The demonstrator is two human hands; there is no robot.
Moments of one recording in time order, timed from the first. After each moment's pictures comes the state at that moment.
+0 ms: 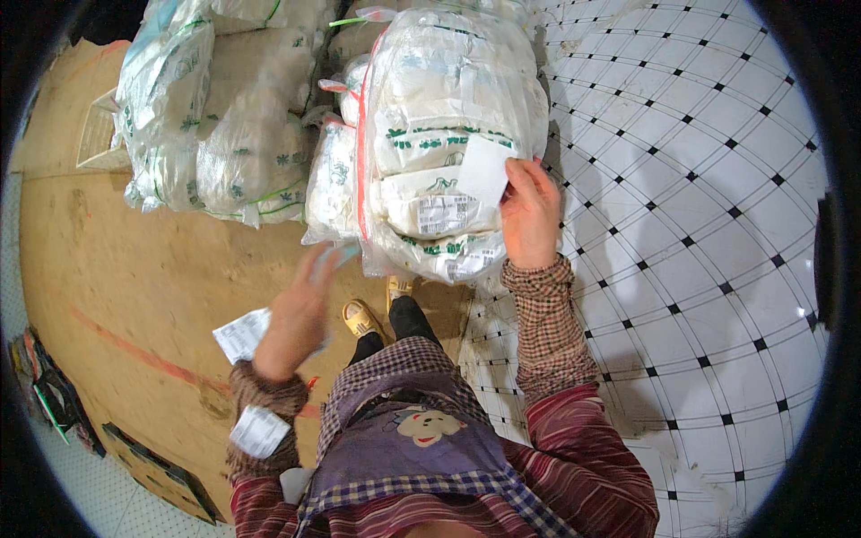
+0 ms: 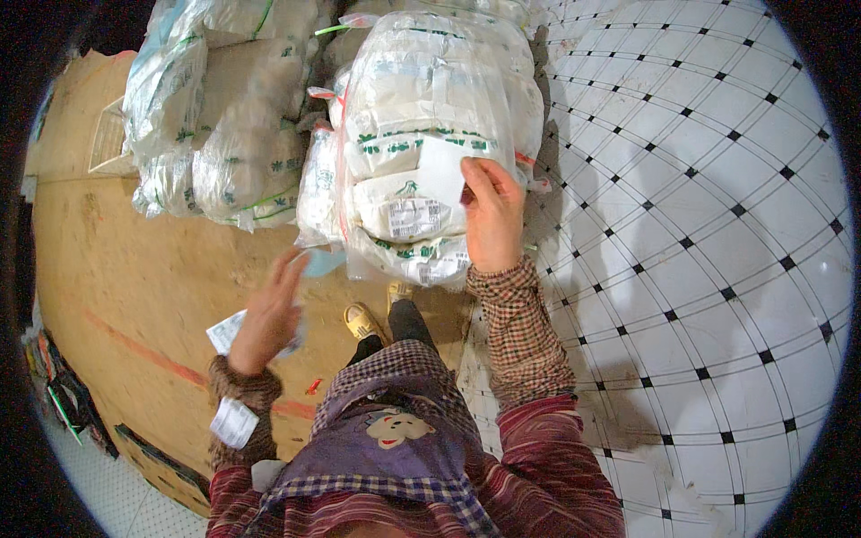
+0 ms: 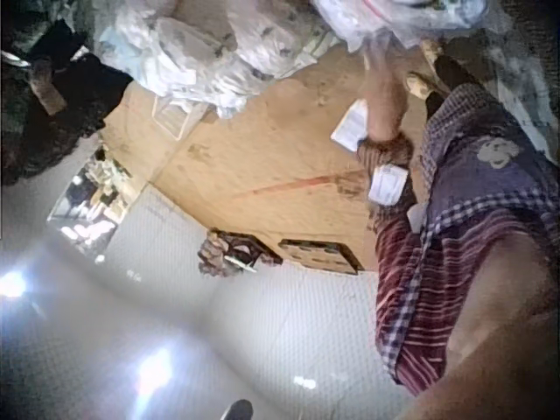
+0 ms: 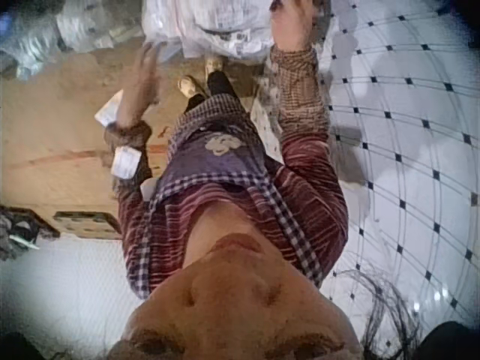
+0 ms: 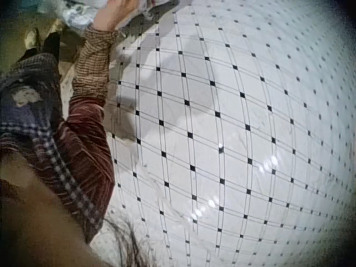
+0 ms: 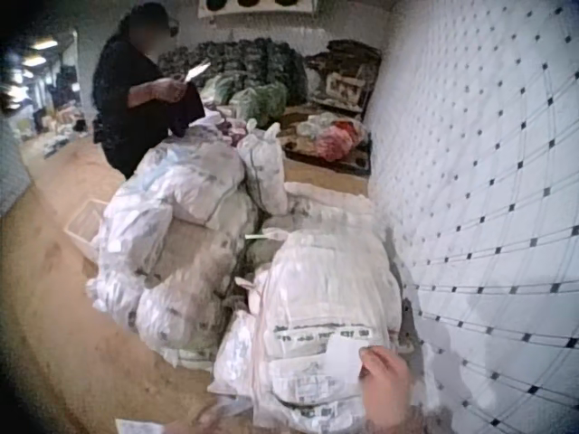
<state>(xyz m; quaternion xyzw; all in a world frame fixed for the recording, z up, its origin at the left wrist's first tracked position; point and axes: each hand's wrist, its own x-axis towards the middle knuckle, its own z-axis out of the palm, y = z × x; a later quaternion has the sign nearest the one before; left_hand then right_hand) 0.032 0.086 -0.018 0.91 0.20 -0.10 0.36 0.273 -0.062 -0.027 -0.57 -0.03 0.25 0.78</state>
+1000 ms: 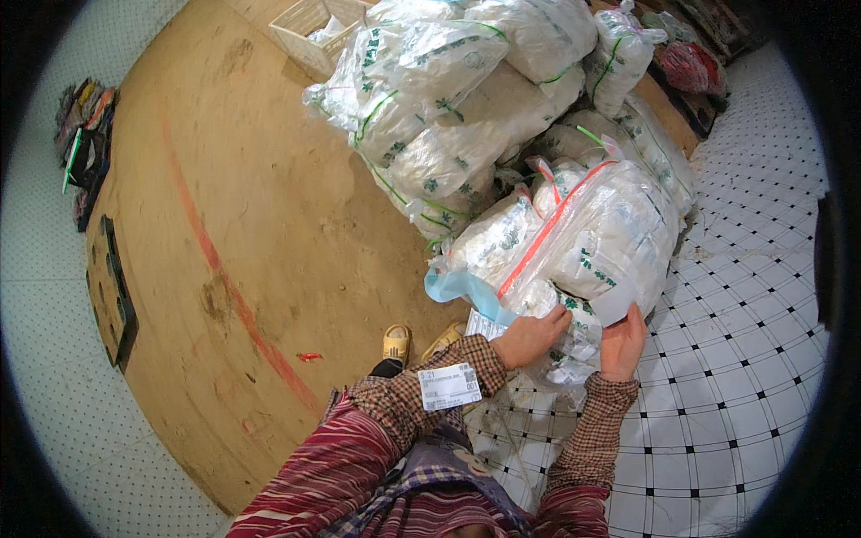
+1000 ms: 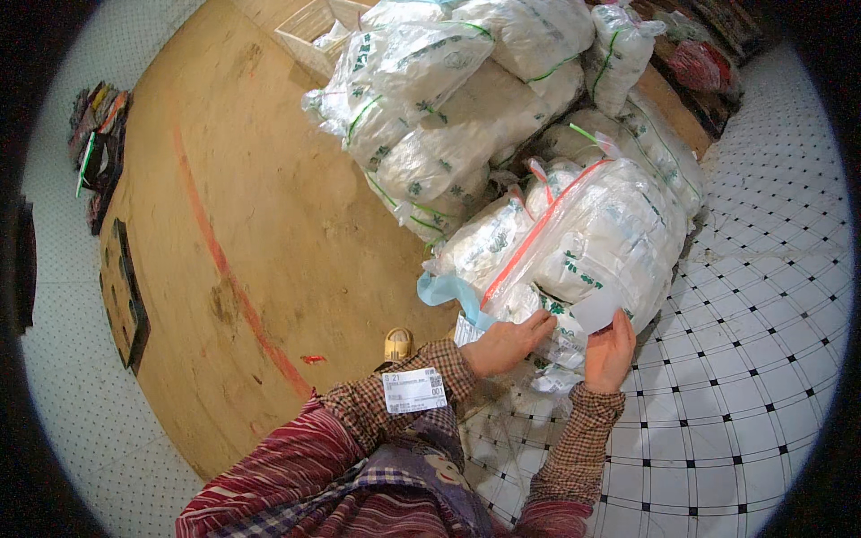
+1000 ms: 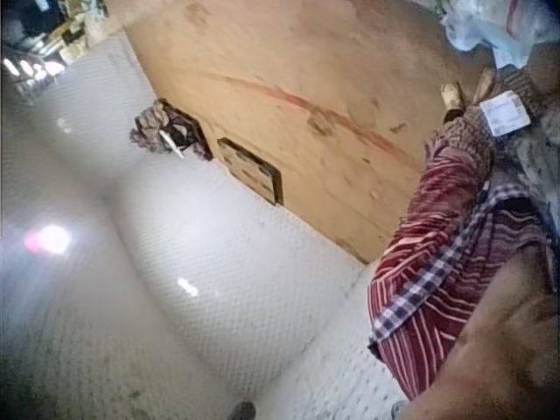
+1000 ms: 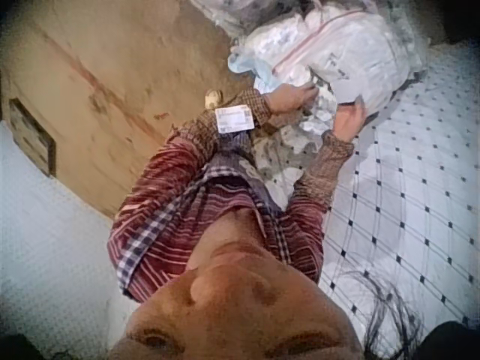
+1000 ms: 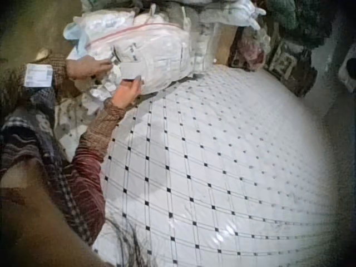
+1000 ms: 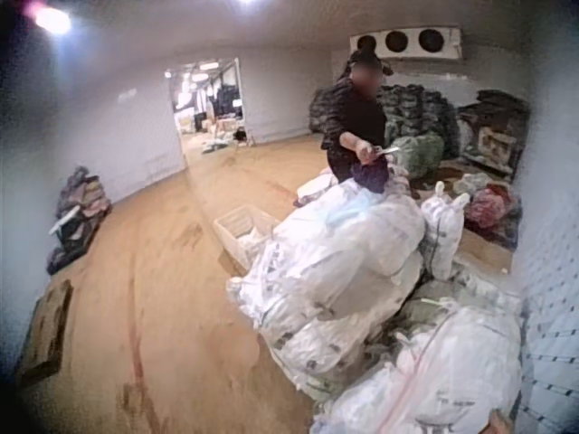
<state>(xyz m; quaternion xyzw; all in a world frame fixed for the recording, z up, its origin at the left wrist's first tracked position) 0.126 0.026 -0.091 0.89 0.21 0.12 0.39 0.291 -0.037 -0.042 -0.49 -0.06 0.44 0.75</state>
